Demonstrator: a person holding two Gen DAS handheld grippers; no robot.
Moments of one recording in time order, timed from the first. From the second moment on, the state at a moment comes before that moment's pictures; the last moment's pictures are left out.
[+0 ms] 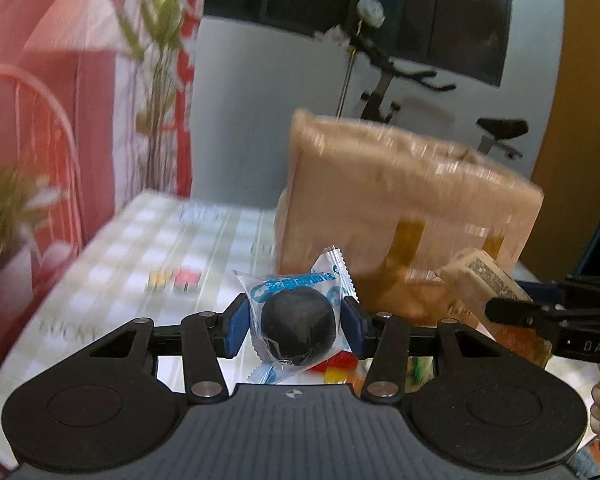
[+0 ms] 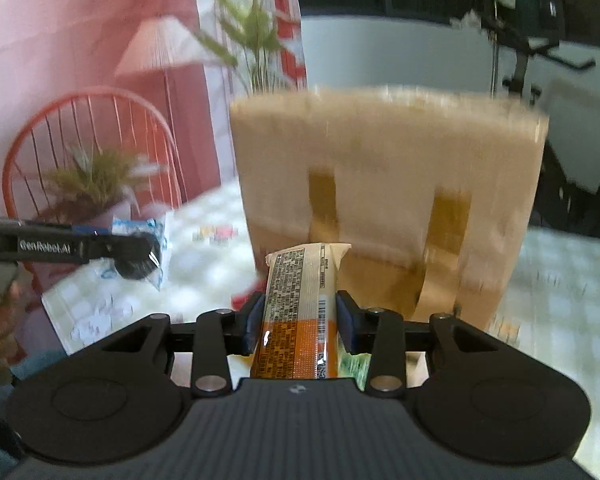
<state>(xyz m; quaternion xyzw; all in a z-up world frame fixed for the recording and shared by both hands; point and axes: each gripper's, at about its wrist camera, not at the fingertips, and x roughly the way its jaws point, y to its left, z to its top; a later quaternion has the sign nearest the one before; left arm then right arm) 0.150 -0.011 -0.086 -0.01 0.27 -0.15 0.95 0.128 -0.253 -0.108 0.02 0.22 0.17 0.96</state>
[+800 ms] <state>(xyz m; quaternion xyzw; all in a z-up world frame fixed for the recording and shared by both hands) 0.293 -0.116 -0.006 -0.02 0.24 -0.21 0.95 0.279 -0.315 -0.018 0.01 0.18 0.15 0.97</state>
